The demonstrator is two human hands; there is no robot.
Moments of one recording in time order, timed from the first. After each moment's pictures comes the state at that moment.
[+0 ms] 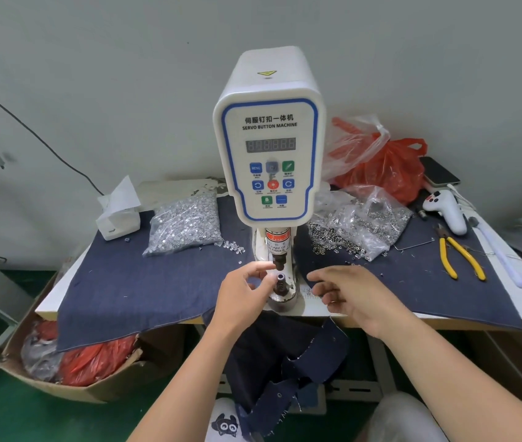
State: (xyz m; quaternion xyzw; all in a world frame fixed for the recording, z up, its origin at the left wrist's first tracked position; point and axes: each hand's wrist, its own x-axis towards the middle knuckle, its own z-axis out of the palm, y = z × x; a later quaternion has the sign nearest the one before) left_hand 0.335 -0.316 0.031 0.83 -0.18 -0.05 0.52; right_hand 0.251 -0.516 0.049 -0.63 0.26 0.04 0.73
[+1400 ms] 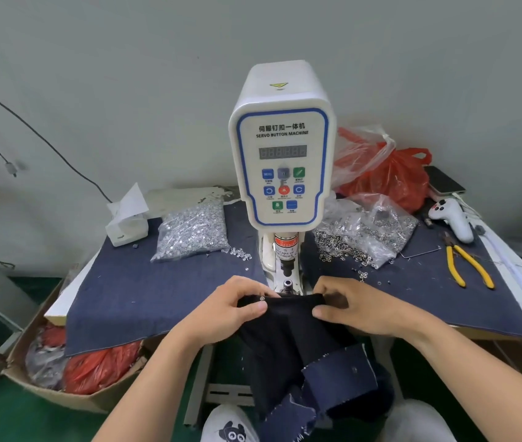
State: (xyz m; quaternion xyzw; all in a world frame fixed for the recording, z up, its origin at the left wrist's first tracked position) left_hand 0.349 -0.257 0.053 0.83 -0.33 -0.21 0.39; right_hand 0.246 -0.532 0.051 -0.88 -0.08 0.08 0.47
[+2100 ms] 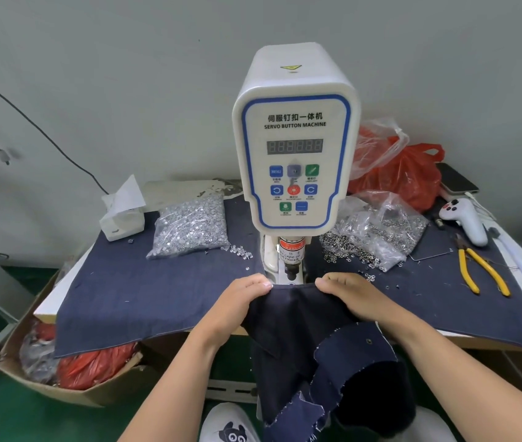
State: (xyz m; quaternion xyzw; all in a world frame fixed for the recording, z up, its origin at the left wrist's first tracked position) left_hand 0.365 -0.290 0.026 0.77 -0.23 -0.26 0.54; right_hand 0.291 -0.536 0.009 -0.82 0.08 0.04 0.56
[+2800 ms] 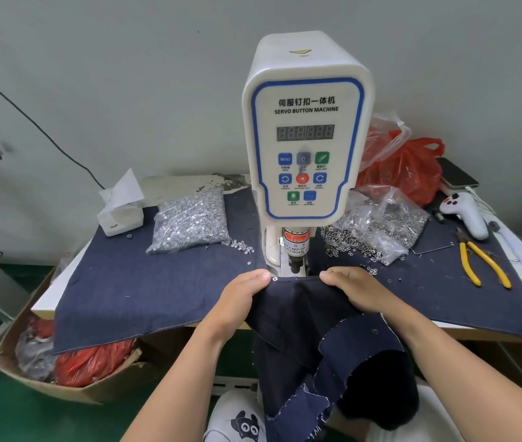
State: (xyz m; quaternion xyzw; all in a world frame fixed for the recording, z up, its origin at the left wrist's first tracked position) left_hand 0.368 -0.290 0.009 0.72 -0.19 -0.27 0.61; right_hand 0.294 -0.531 0.014 -0.84 0.11 0.03 0.52
